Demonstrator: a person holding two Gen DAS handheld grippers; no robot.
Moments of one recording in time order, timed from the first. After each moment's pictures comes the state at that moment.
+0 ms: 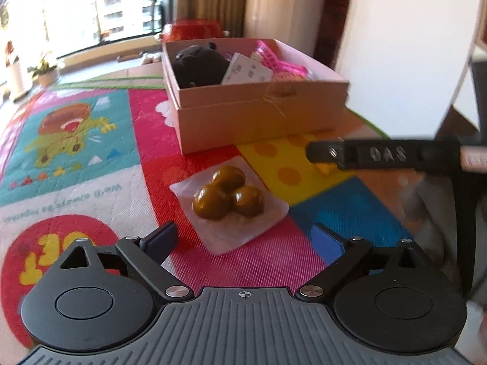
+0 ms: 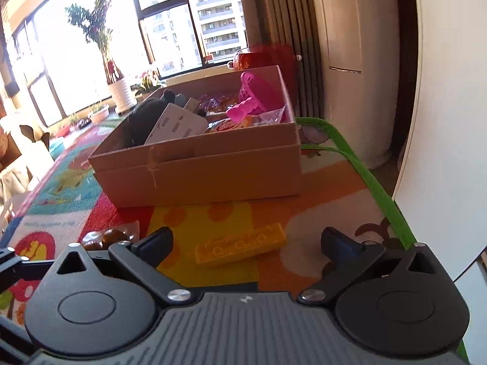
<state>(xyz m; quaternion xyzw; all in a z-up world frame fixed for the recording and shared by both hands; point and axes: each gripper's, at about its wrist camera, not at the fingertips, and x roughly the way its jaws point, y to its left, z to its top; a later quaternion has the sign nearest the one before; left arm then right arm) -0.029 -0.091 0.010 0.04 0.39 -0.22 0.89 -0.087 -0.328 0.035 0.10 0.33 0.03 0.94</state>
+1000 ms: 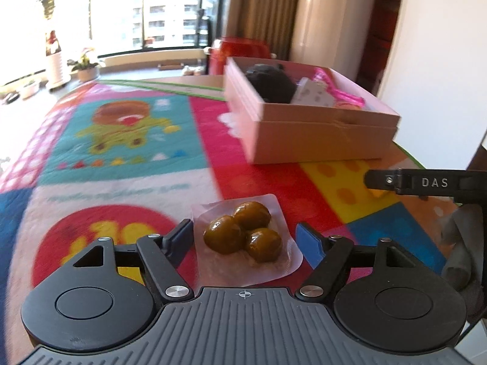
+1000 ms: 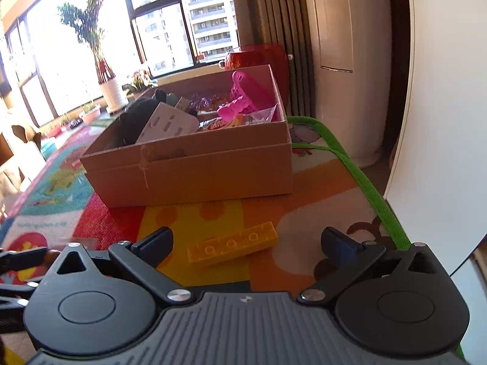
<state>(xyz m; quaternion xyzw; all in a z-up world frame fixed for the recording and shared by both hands) -0.033 -0.040 0.009 0.00 0.35 -0.15 0.92 -0.086 -0.323 0.035 0.08 0.34 0.01 0.94</state>
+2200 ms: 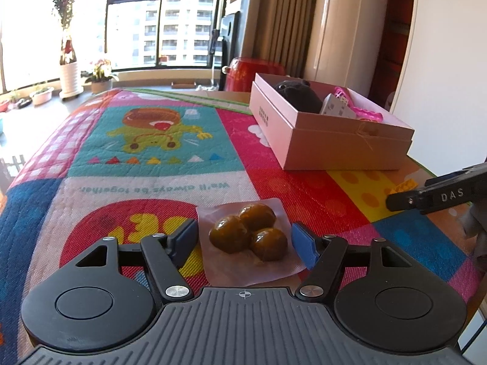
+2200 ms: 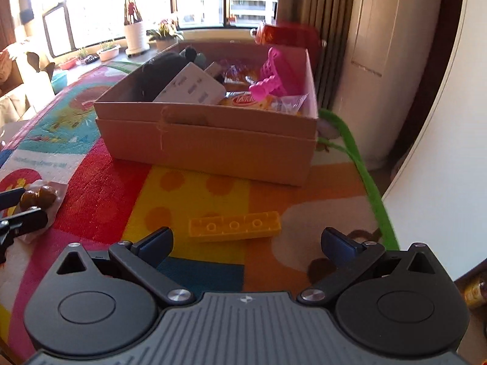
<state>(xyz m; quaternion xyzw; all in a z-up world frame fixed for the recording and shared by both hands) -0.047 -0.012 -0.001 -0.01 0.31 -0.14 0.94 -0.077 -0.313 0.044 -0.02 0.40 0.05 0.91</state>
